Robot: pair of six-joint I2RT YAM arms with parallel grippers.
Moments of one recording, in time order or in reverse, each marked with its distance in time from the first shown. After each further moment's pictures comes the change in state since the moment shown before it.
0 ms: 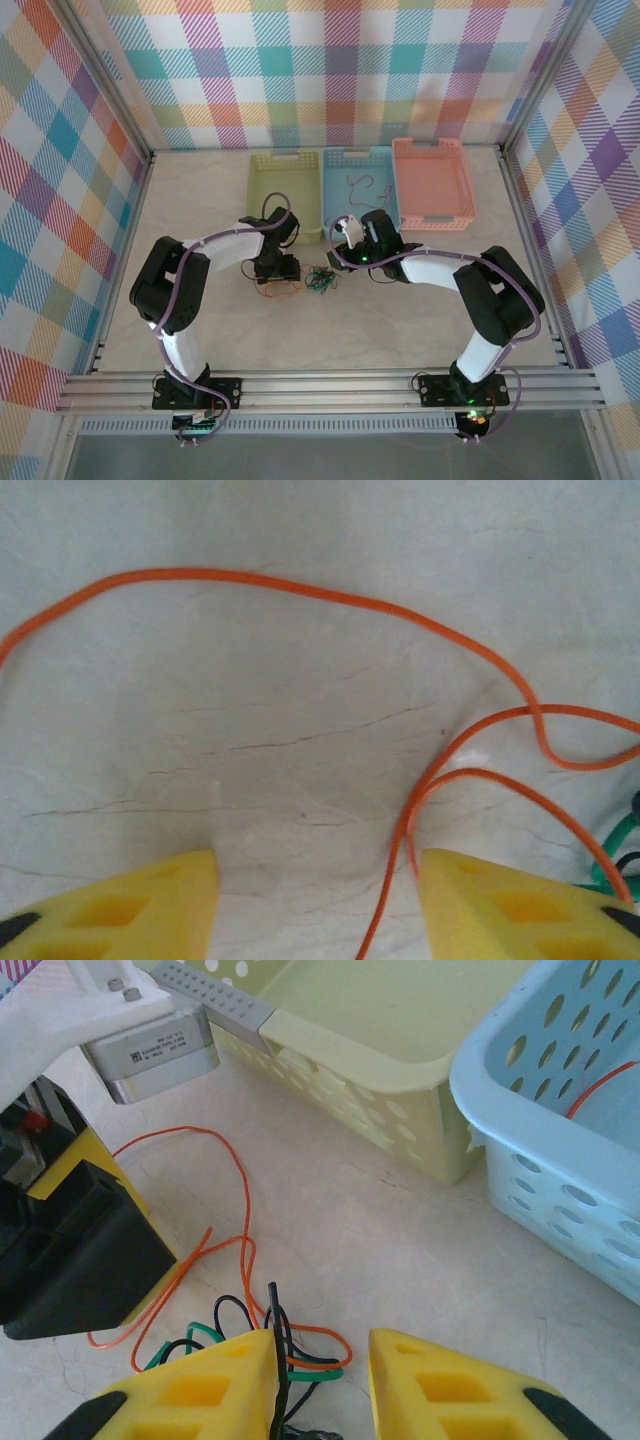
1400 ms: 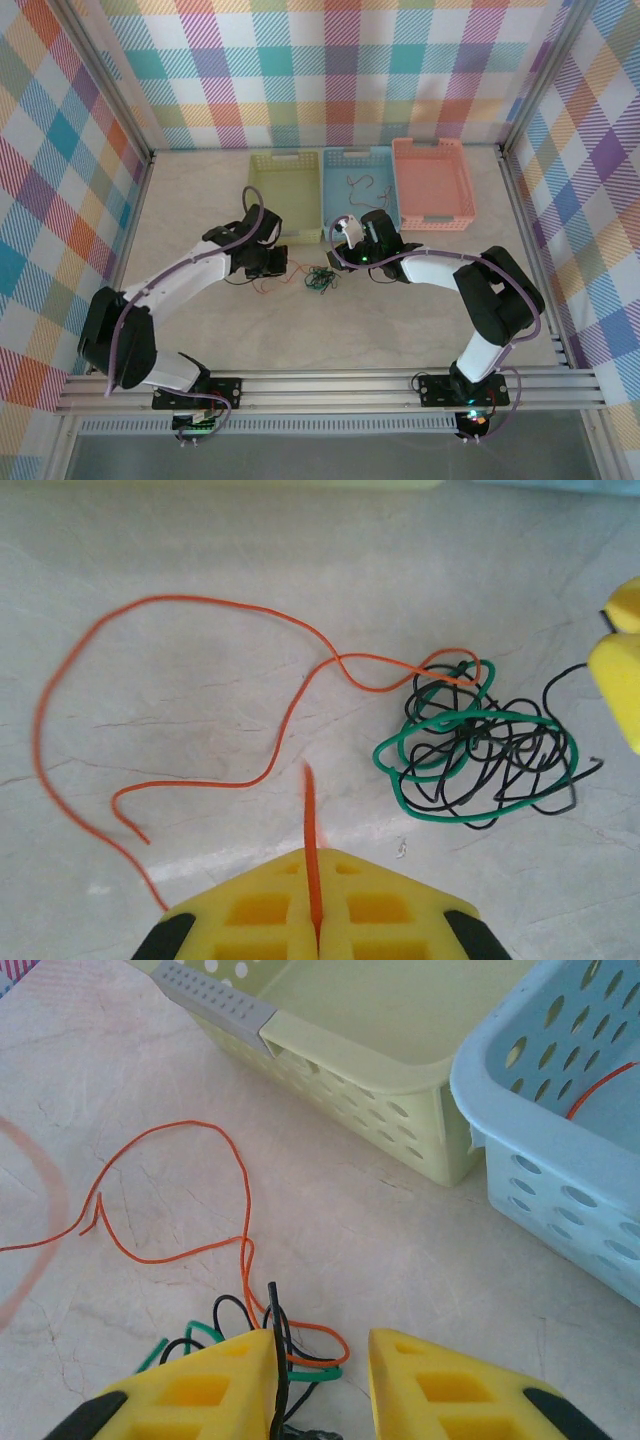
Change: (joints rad) left arm -0.013 -0.404 -0.123 0.037 -0.003 -0.009; right arm 0.000 0.000 0.000 0.000 0.000 -0.003
